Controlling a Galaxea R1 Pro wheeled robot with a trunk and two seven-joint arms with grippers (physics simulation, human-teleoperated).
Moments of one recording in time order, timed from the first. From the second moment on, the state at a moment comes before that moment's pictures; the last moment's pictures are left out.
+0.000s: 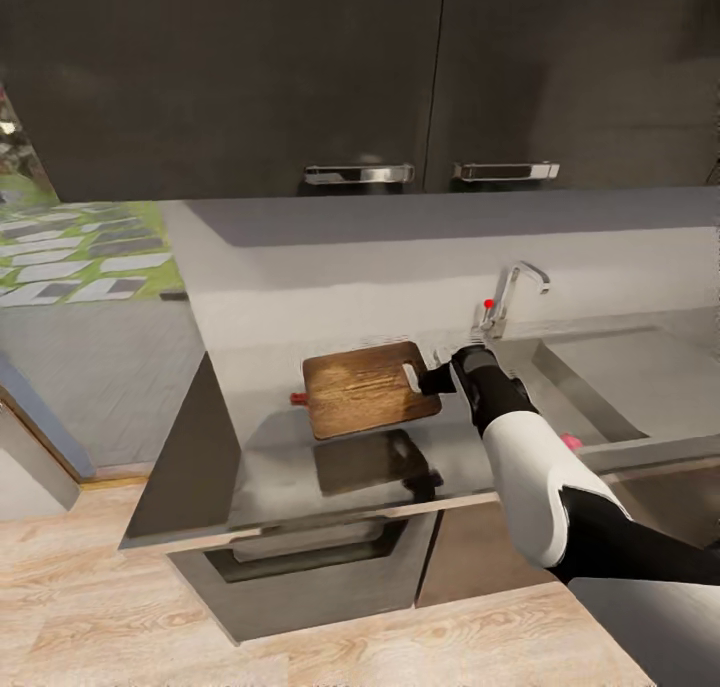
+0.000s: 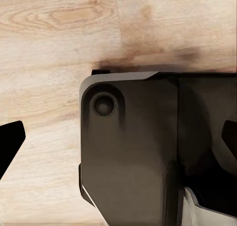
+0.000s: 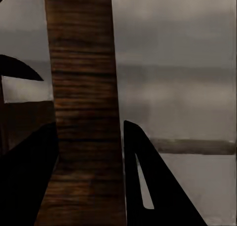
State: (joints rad) left arm 0.07 -0.02 0.00 -0.42 0.01 -0.14 -0.01; right arm -1.20 0.17 -0.31 -0.53 0.56 0.74 0.24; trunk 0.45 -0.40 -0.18
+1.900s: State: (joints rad) left arm 0.07 -0.02 0.00 -0.42 0.01 -0.14 -0.01; right arm -1.19 0.02 -0.42 -0.25 0.53 0.72 0.12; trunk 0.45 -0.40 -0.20
